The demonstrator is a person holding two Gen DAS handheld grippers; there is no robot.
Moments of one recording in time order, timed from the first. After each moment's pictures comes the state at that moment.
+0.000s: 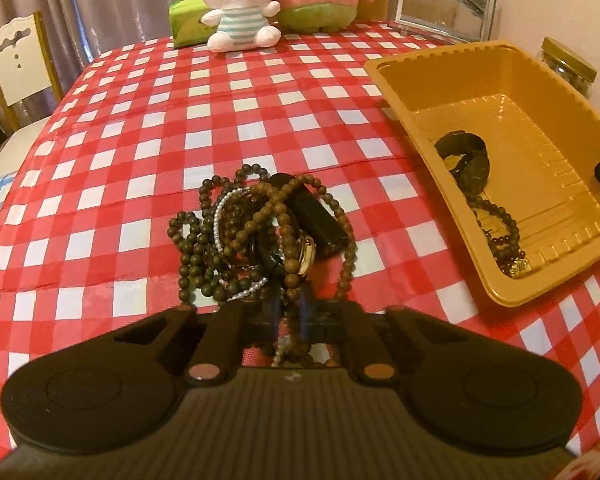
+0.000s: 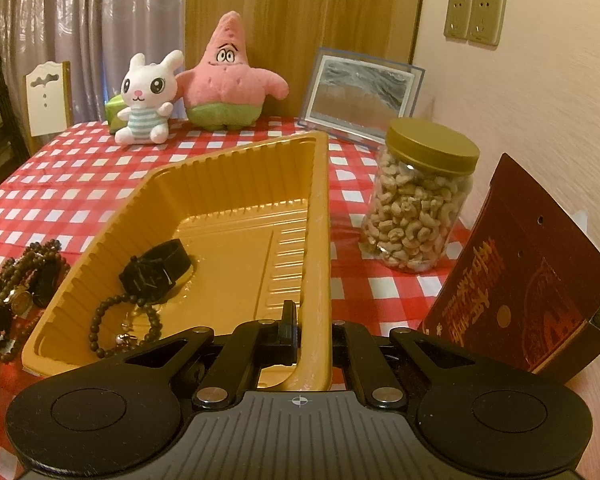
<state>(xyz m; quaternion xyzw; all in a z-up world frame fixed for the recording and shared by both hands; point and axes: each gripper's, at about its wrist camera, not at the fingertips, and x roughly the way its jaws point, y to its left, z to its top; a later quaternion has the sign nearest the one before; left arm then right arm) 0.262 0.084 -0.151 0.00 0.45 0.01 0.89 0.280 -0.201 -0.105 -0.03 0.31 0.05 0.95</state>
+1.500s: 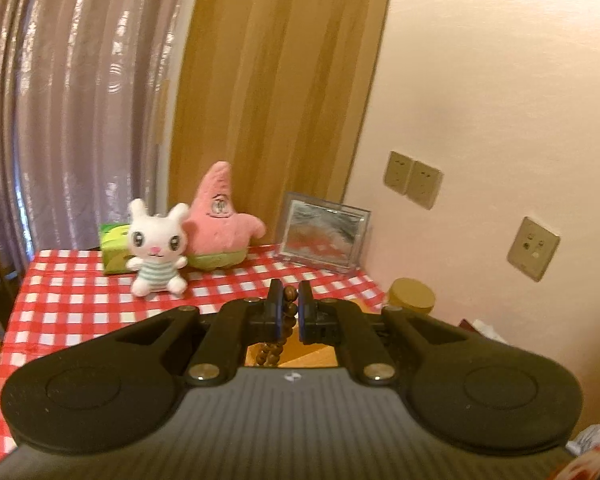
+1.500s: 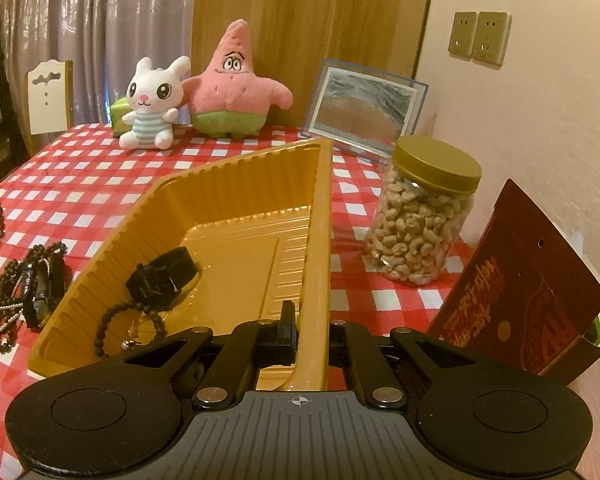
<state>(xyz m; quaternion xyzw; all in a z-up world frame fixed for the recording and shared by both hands) 0.248 0.075 0.085 -0.06 0.22 -0.14 0.96 0.273 -0.186 -0.097 -0.04 0.30 0.05 0.95</state>
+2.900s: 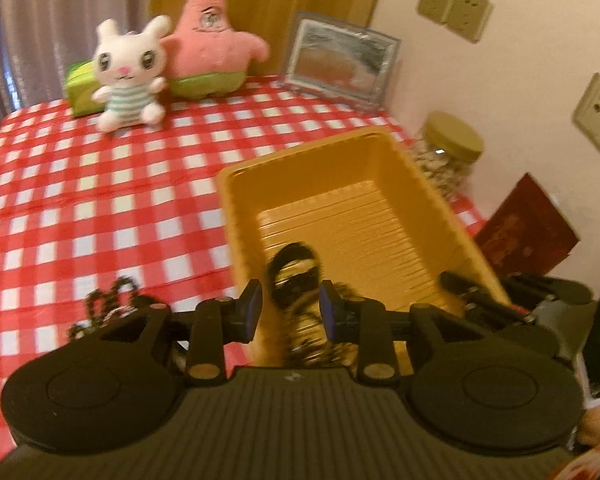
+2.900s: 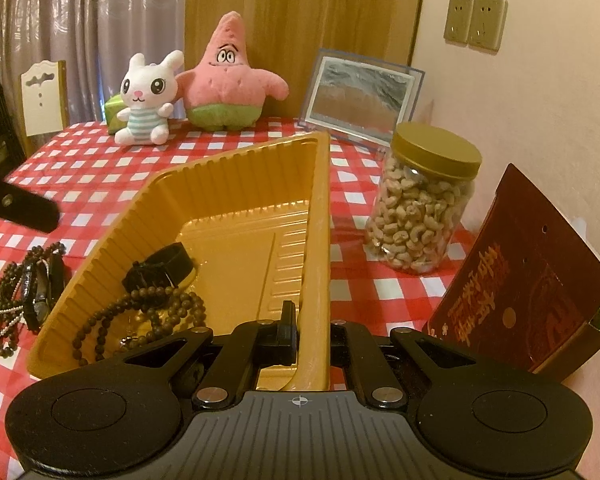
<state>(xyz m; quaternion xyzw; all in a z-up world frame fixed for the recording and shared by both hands) 0.303 0.020 -0.052 -0.04 0.43 -0.10 0.90 0.279 -0.189 -0.100 -0.03 0.31 0.04 0.95</state>
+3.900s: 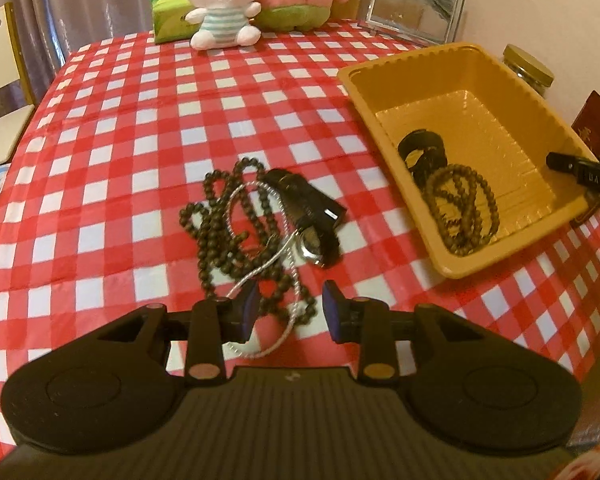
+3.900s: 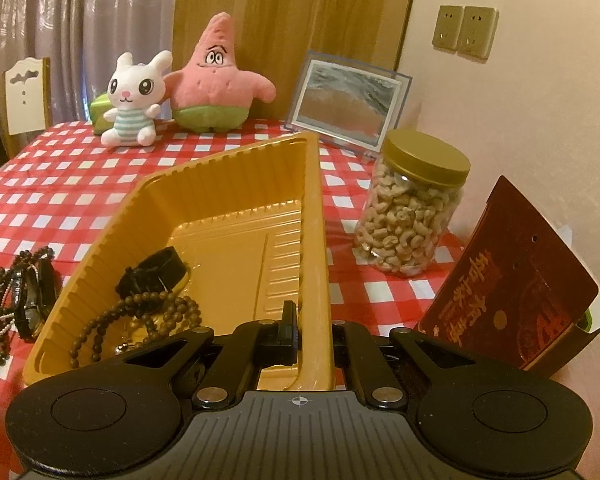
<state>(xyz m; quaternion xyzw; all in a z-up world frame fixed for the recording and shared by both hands) 0.238 0.117 -0.119 -0.02 0.47 -0.05 0.88 0.275 -0.175 -0.094 -0.04 0.31 0.01 0.95</state>
